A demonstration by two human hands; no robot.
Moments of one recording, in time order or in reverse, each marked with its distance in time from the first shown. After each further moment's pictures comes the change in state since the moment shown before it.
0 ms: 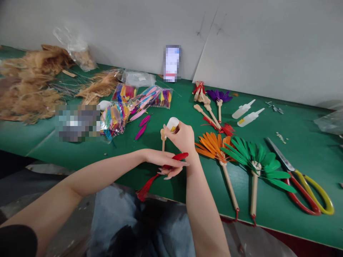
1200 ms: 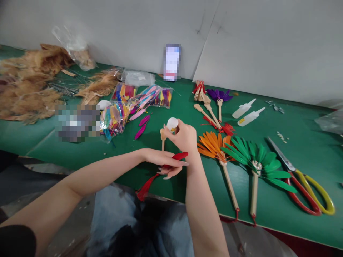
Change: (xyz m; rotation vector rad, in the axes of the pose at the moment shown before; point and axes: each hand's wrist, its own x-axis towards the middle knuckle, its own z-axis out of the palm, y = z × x) left_hand 0.000 -0.001 -0.001 -0.005 -0.016 -0.002; right_hand -0.002 -0.001 -0.007 -0.097 0.054 -0.109
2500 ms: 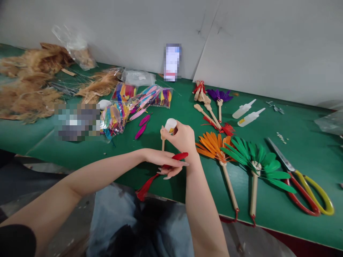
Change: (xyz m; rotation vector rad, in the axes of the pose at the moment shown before) left_hand 0.001 0.000 0.000 -0.011 0.011 -0.016; right_hand 0.000 -0.005 -0.001 0.044 -0.086 0.028
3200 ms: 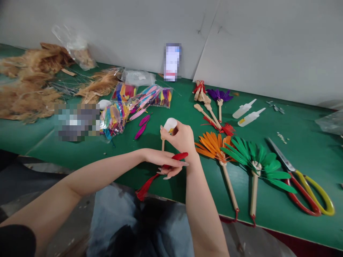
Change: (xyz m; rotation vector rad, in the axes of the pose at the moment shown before) left_hand -0.001 0.000 0.000 0.005 0.001 -0.005; right_hand -0.001 -0.002 0.001 0.093 -0.009 0.005
